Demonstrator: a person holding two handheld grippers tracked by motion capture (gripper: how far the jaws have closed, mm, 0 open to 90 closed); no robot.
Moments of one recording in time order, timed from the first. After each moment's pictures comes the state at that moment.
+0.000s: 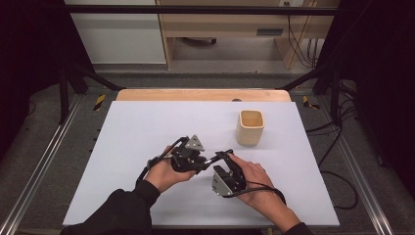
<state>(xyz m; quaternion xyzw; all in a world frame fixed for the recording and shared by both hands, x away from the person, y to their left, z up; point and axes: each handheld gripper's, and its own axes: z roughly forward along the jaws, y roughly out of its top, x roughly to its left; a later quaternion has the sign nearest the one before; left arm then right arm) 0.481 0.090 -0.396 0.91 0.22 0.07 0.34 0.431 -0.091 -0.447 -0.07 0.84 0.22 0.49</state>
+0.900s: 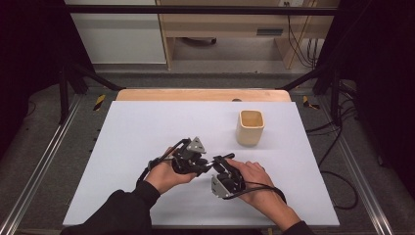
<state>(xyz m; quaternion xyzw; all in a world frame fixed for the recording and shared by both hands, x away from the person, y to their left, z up) 0.477 0.086 -0.397 0.91 0.21 0.06 0.34 0.430 -0.089 -0.448 -0.11 0.84 0.21 0.48</state>
